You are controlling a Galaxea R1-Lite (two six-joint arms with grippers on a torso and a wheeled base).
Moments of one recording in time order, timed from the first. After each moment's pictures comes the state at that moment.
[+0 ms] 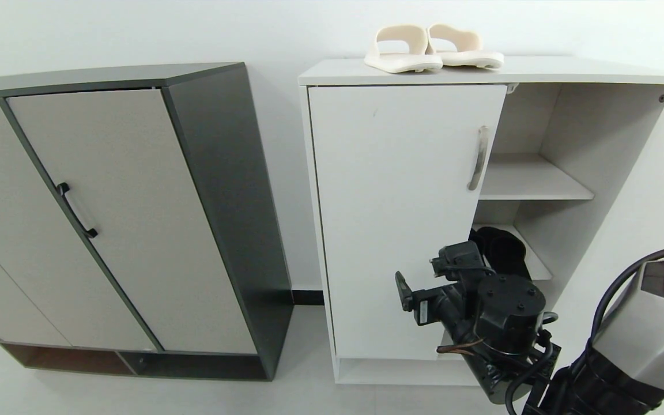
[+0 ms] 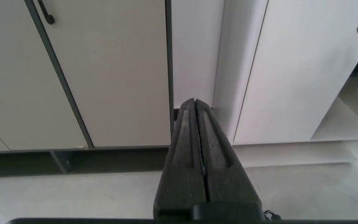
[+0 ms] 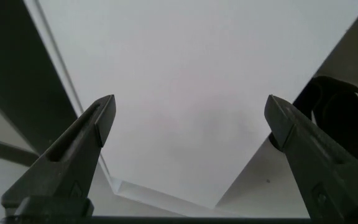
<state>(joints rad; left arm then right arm) -0.01 0.00 0.00 0.00 -0.02 0.01 0.78 2.07 -0.61 -1.44 -0.56 -0.04</state>
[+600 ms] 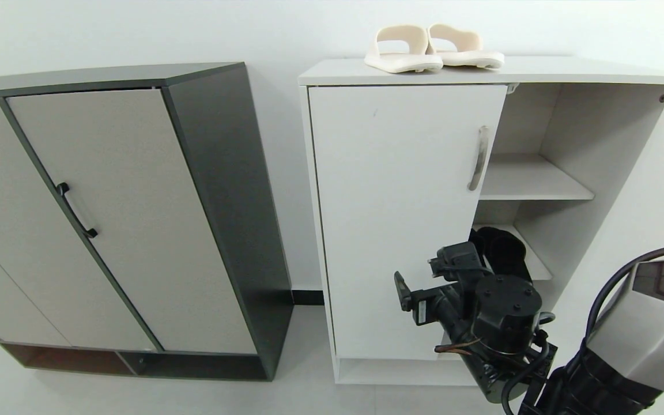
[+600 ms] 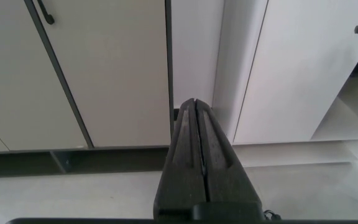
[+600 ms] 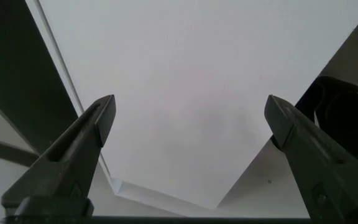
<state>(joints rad) -0.01 0.00 0.00 0.00 -0.02 0.01 0.78 2.08 -0.62 -1.44 -0.56 -0.04</state>
